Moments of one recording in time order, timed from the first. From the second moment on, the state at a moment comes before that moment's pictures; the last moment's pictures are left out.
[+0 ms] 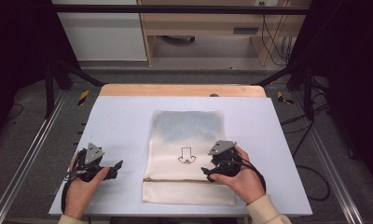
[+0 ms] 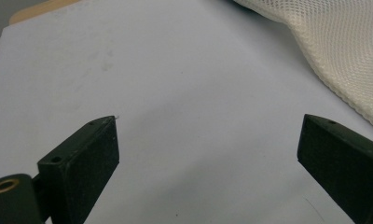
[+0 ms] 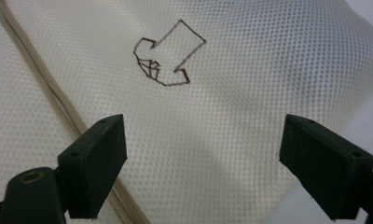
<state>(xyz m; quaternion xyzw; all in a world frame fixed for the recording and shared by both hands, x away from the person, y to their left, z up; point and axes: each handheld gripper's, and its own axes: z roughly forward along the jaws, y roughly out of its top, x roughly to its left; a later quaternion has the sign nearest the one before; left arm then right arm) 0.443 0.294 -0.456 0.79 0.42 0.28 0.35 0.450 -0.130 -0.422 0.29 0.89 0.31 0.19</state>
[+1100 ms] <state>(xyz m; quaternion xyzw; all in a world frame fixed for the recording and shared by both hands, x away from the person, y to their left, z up) 0.445 0.294 -0.455 0.79 0.42 0.28 0.36 0.452 -0.027 -0.413 0.15 0.95 0.25 0.11</state>
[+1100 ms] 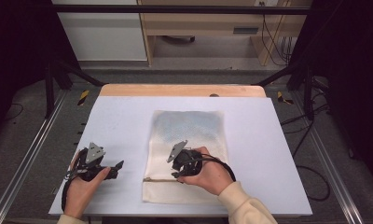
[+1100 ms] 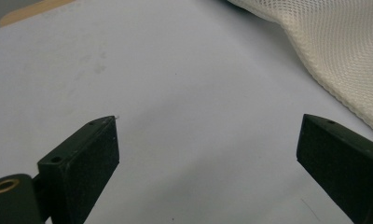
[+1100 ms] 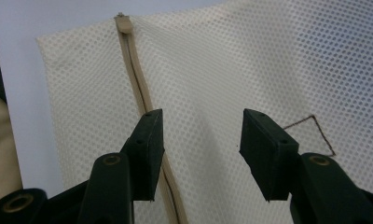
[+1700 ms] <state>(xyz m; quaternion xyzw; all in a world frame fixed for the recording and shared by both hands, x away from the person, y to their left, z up) 0.446 0.298 -0.454 0.79 0.42 0.28 0.35 0.455 0.008 -0.415 0.11 0.96 0.25 0.08</state>
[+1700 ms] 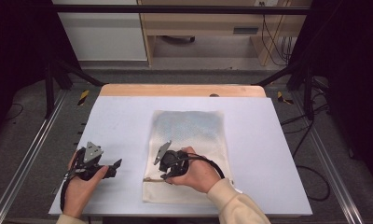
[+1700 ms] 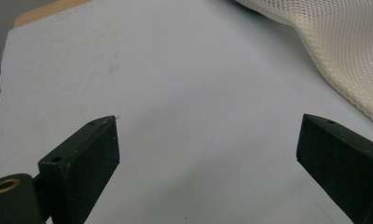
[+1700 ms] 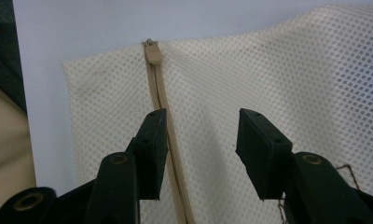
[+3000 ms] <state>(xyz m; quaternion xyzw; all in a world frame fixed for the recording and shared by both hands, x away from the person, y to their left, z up) 0.445 0.298 -0.453 0.79 0.43 0.27 0.35 0.460 0.059 -0.448 0.12 0.96 0.27 0.02</state>
